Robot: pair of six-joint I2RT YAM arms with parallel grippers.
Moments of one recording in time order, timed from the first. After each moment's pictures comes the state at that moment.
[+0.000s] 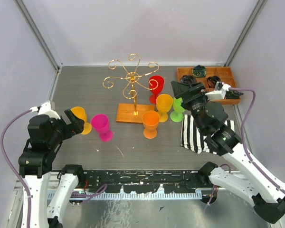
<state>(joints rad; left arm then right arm) -0.04 0.54 1.01 -0.97 0.00 -0.40 0.68 0.81 0.95 -0.07 0.48 1.05</state>
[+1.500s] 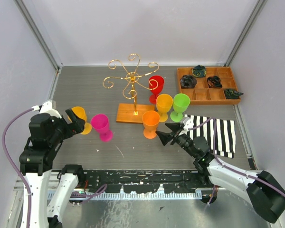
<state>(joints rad) -0.04 0.56 1.01 -0.97 0.01 -0.39 0.68 0.79 0.01 0.87 -0.07 0.22</state>
